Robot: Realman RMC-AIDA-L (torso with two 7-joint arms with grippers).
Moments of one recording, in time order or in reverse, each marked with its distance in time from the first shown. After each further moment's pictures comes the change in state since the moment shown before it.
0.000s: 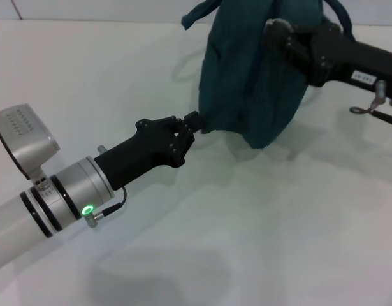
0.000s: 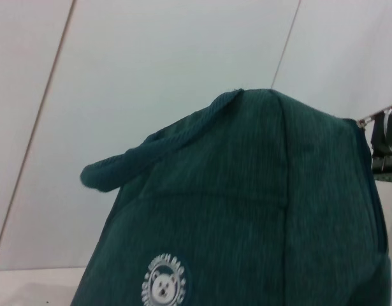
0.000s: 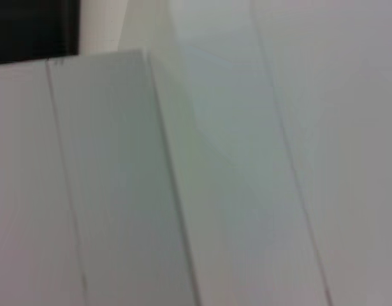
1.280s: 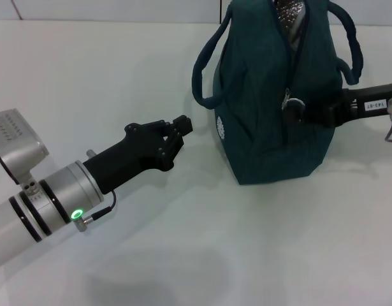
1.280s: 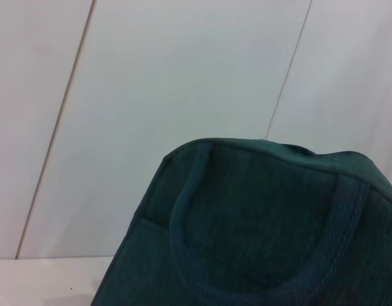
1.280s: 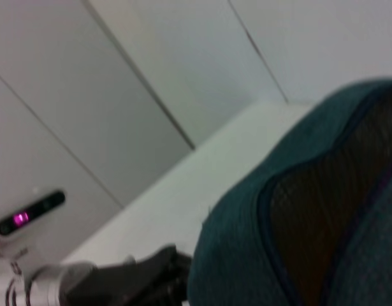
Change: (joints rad) left arm 0.035 0.009 0.006 0.028 0.004 -0.005 -0.010; right arm 0.015 -0.049 -0.010 -0.350 -0.595 0.037 0.803
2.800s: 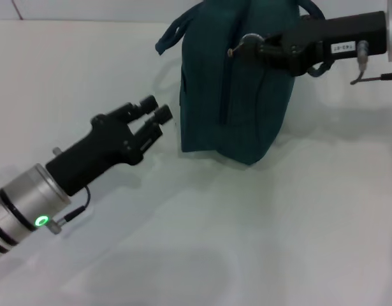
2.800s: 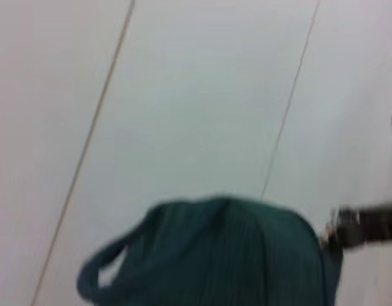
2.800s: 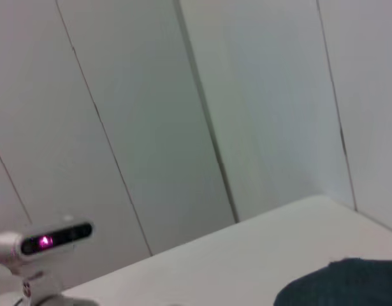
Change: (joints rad) left arm 0.114 0.003 -0.006 0.116 -0.032 0.159 -0.043; right arm 0.058 0.034 -0.076 -0.176 0.151 0.031 -0.143
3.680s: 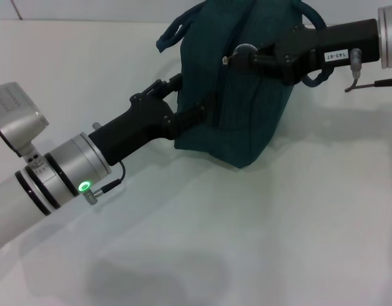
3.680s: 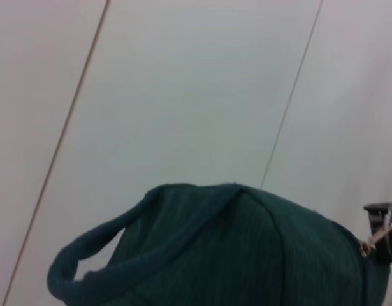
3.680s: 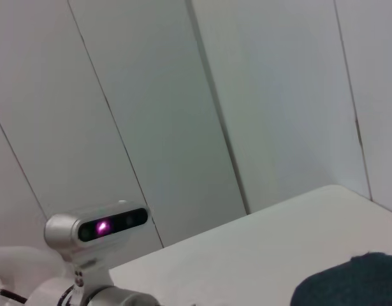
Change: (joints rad) left arm -0.169 -0.012 0.012 -0.096 -0.045 -0.135 0.000; right arm 0.017 0.006 -0.002 0.037 -0.012 -0.010 -0.015
